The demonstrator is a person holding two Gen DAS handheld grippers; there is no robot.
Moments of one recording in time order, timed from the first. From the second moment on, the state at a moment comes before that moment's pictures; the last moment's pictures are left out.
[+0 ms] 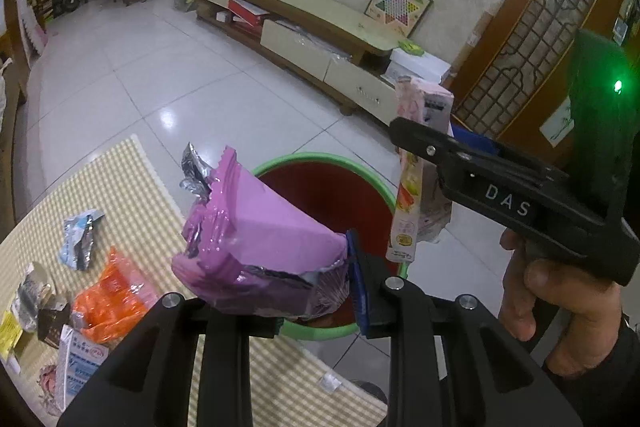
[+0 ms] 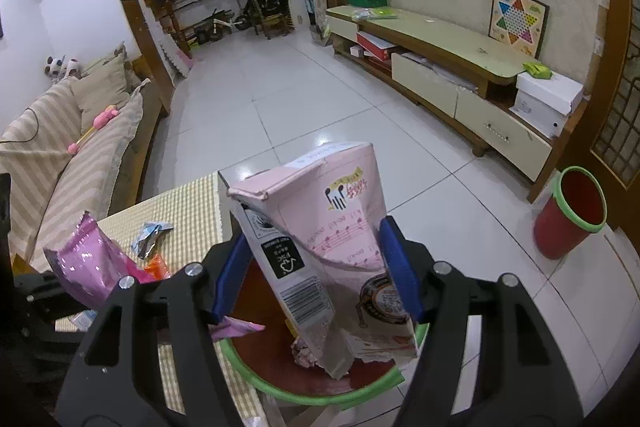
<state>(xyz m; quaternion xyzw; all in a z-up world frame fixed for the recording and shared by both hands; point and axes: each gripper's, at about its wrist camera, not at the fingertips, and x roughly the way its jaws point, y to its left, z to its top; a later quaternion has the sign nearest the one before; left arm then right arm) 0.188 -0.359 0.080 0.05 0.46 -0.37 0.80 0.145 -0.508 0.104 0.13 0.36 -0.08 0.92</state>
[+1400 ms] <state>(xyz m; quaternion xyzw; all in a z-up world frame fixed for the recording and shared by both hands) 0.138 -0.106 0.118 -0.02 0.45 -0.14 0.88 0.160 -0.364 0.097 0.06 0.39 0.09 0.92</state>
